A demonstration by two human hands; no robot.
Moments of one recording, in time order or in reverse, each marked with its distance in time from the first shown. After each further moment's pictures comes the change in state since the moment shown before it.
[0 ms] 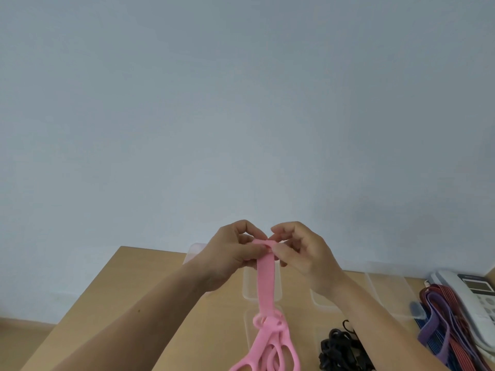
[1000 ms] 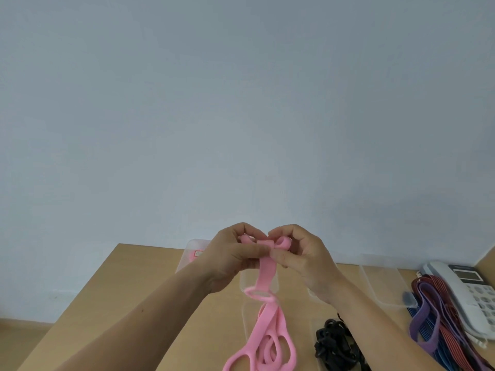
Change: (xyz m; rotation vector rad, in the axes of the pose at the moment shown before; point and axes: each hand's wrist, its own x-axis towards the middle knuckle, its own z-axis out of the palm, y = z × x) left_hand -0.011 -0.007 0.014 -0.133 0.010 -0.065; right_hand -0.015 0.007 0.002 0.113 0.022 0.054
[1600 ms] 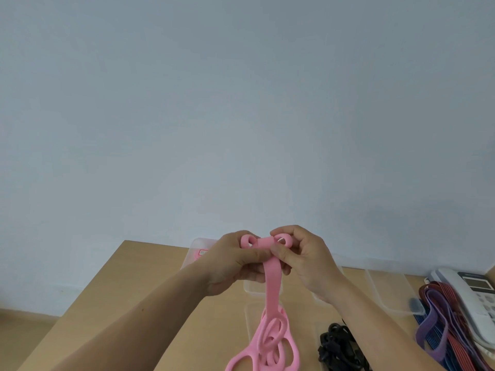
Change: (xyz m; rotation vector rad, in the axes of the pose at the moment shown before) left_hand -0.007 0.002 -0.009 0.083 -0.153 -0.094; right_hand 0.010 0.007 0.006 -0.029 0.026 -0.007
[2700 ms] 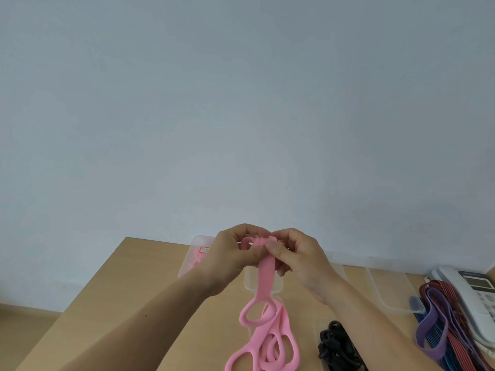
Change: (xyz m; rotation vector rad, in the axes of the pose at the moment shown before) left_hand 0.005 -0.019 -0.002 0.023 0.192 0.275; right_hand -0.001 0.002 0.009 0.038 -0.035 0.136
